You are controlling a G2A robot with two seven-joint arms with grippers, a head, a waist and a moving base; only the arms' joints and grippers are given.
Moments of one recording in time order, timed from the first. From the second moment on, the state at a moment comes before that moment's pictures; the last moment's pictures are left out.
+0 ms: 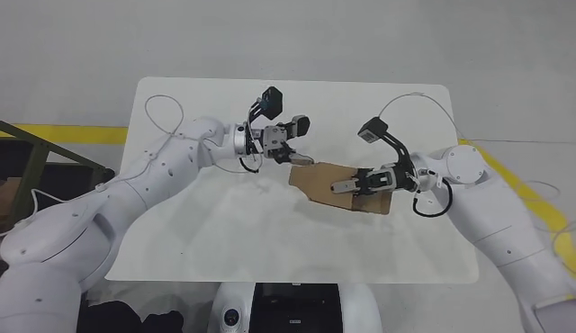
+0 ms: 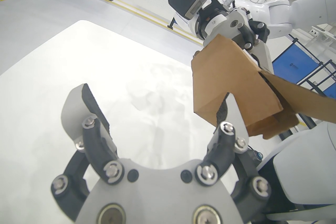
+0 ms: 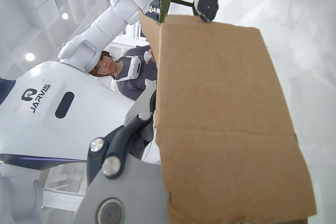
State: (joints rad) left arm 0.49 -1.04 -0.25 -1.04 0.50 -1.01 0.21; right arm -0.88 -0.98 0.88 -1.35 0.70 -0.43 1.39
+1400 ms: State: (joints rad) left arm 0.47 -1.03 -0.21 -1.09 0.62 -1.01 0.28; right arm -0.85 -0.99 0.82 -1.35 0.69 -0.43 1.39
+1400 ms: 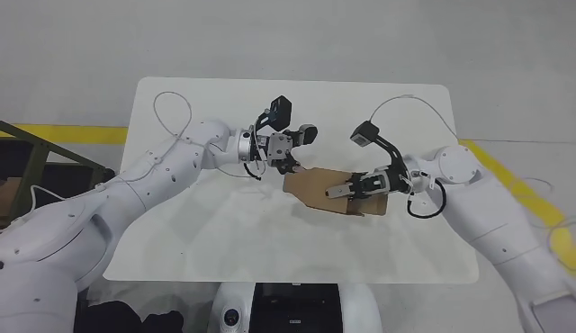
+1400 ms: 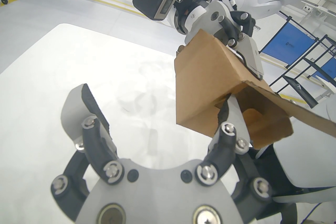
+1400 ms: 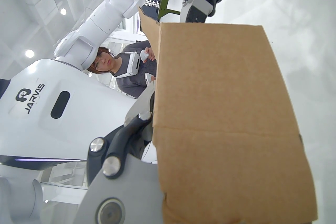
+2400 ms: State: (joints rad) left arm 0.52 -0.96 -0.23 -1.11 0.70 -1.01 0.51; right arm -0.88 -0.97 0.90 -1.30 0.77 -0.44 1.38
